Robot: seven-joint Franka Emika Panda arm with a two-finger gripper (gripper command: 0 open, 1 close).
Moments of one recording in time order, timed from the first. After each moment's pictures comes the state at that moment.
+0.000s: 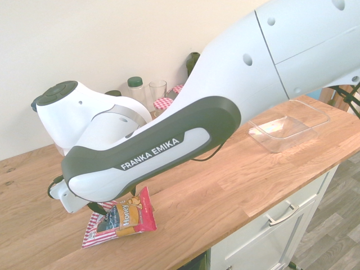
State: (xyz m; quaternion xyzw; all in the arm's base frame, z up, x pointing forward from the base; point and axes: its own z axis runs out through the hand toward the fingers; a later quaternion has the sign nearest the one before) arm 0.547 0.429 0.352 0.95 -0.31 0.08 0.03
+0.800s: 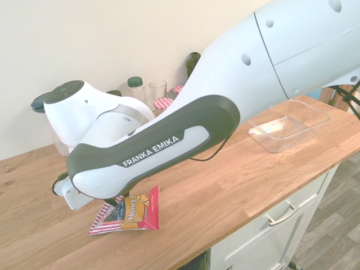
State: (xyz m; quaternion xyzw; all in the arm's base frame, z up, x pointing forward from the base) arm 0.553 0.420 0.348 0.94 -0.32 0.08 0.02
